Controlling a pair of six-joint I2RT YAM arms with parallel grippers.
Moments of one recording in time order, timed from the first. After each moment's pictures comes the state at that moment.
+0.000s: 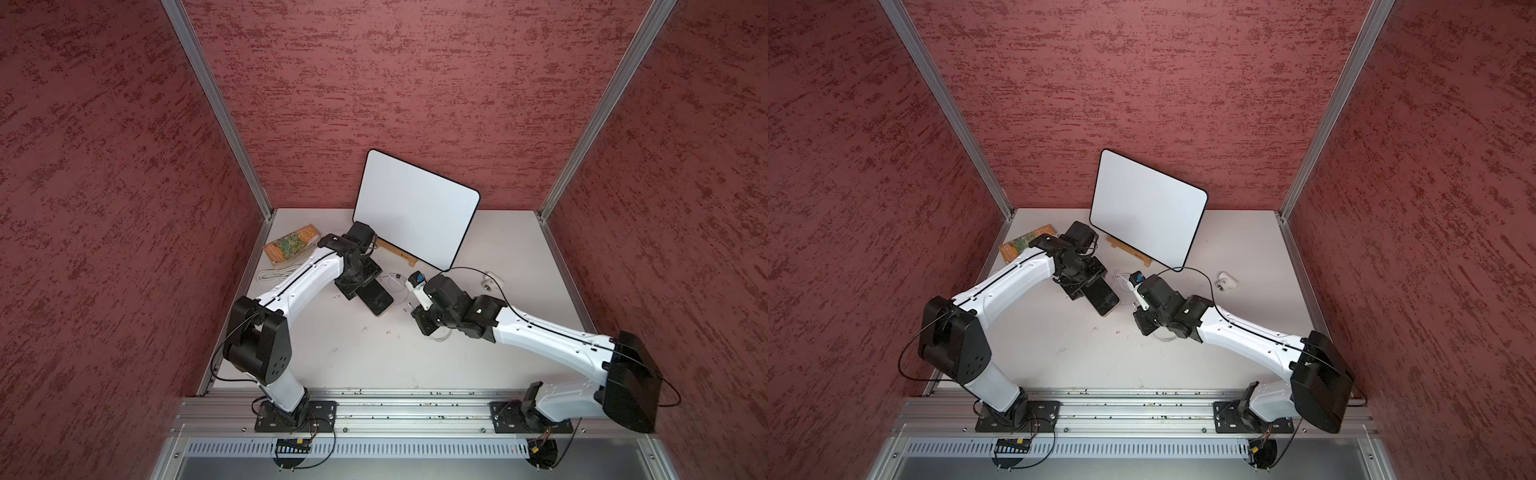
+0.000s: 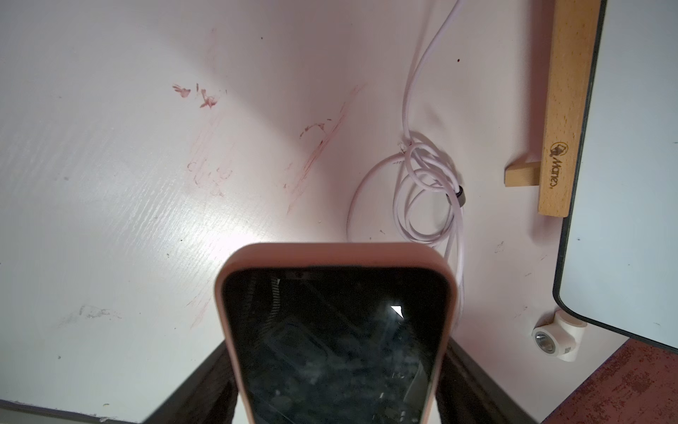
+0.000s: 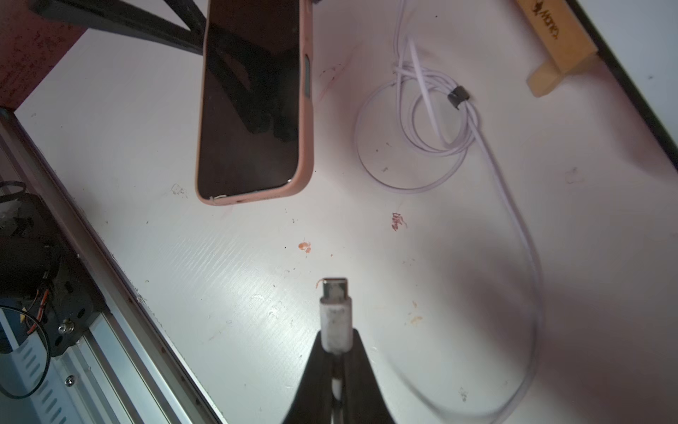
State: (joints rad) left arm -0.45 1.65 1.40 -1.04 0.05 -1.16; right arm 0.93 1.39 0.98 -0.45 -0.03 0.27
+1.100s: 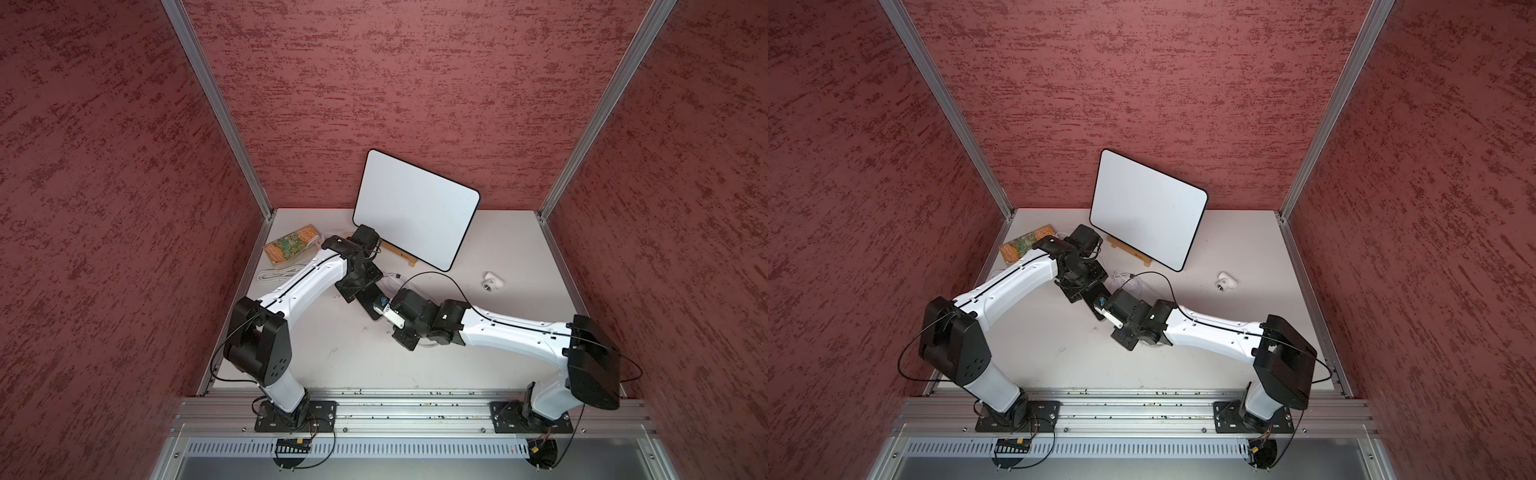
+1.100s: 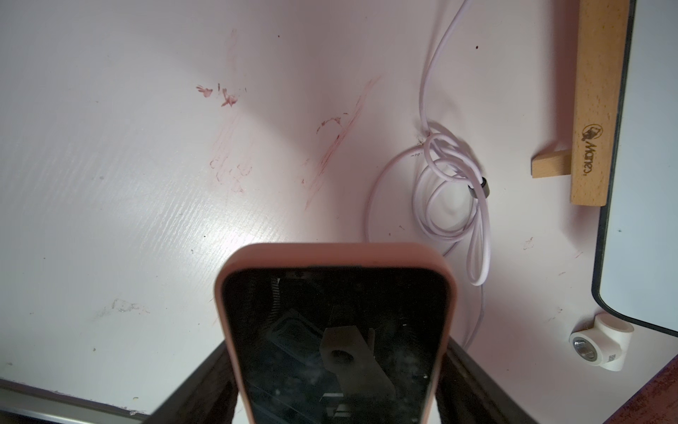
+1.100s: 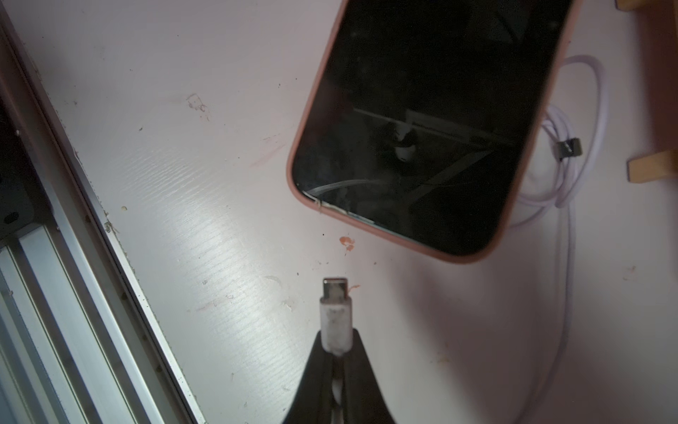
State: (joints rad) left arm -0.49 1.64 1.39 -1.08 -0.01 -1.15; right arm 1.08 1.59 1.13 -0.54 0.06 0.02
